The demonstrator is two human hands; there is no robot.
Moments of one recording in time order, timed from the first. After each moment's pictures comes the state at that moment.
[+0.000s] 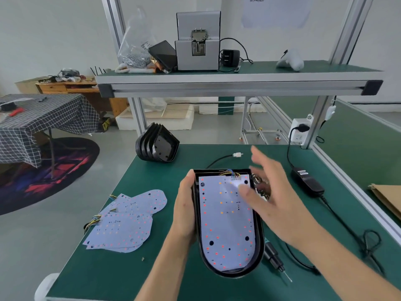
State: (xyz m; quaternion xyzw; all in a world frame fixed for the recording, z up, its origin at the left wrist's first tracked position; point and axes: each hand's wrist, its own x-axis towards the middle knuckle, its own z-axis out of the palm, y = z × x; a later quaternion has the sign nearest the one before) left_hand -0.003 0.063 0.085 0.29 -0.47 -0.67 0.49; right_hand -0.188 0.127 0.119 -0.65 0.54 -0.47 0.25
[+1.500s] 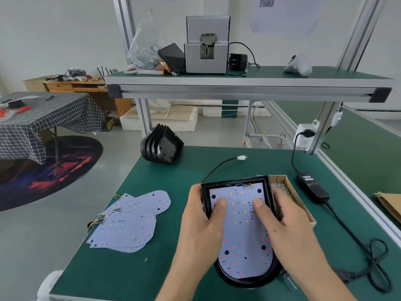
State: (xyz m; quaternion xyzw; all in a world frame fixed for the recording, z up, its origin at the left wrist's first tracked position) left_hand 0.001 0.112 0.097 0.41 -0.61 -0.42 0.53; right_hand -0.163 0.154 0.107 -0.54 0.58 -0.55 0.25
